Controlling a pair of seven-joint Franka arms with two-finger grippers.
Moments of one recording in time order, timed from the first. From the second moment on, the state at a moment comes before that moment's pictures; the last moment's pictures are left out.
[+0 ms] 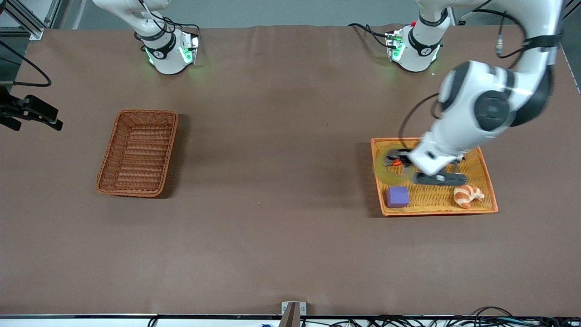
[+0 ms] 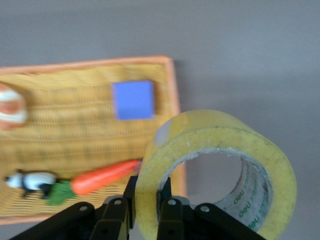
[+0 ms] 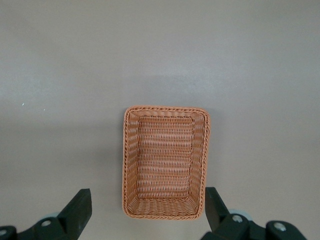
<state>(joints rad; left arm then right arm) -0.06 0.25 -0.35 -1.78 0.02 1.95 -0.35 -0.01 0.02 -0.04 -1.51 0.00 1.54 -0.04</state>
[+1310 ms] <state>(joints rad) -0.68 0.96 -0.35 -1.25 0.27 2.24 -0.94 -0.01 0.03 -0.03 -1.51 0.00 1.54 -0.04</state>
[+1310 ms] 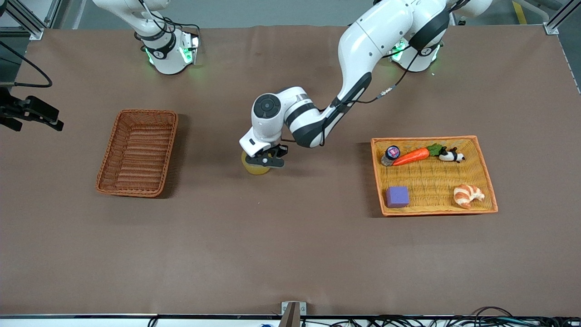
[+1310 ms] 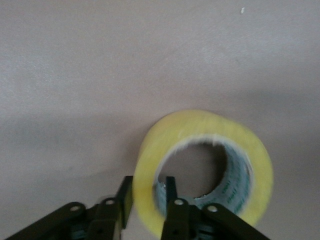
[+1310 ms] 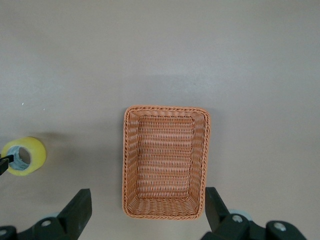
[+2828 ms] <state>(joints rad) -0.06 0.26 -0.34 -1.50 0.19 1.84 -0.34 0.54 0.48 0.05 -1.77 0.02 2.19 0.46</state>
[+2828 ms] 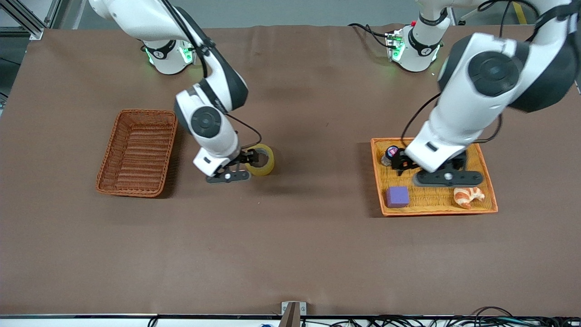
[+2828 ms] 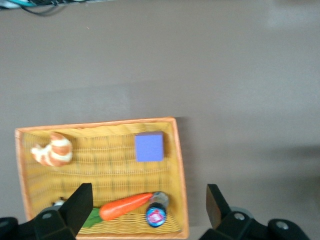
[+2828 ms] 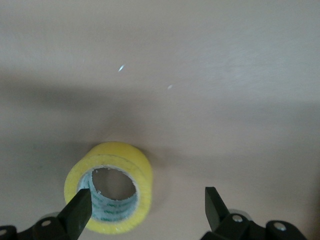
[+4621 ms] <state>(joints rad) -0.02 0.00 -0.02 -1.60 0.02 1.66 0.02 0.60 0.58 0.04 -1.87 0.00 2.31 0.51</state>
